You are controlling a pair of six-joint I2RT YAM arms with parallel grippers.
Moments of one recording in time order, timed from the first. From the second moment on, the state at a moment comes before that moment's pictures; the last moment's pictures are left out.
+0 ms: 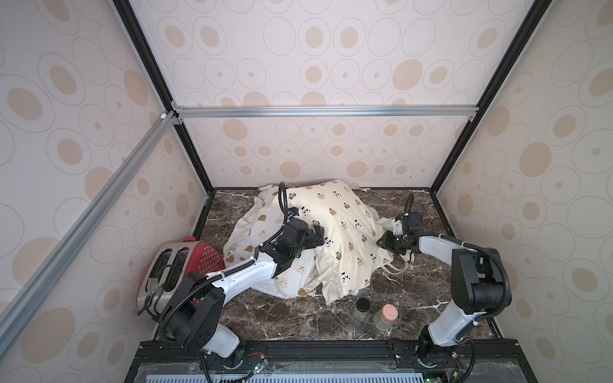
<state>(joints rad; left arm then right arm) -0.65 1.52 0.93 0.06 -0.17 -0.67 0.04 1.71 0.95 -0.26 -0.33 0.43</state>
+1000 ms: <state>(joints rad) -0.69 2.12 1.73 -0.08 -0.14 -0.49 -0.07 1.32 0.82 -0.40 -0.15 0.57</state>
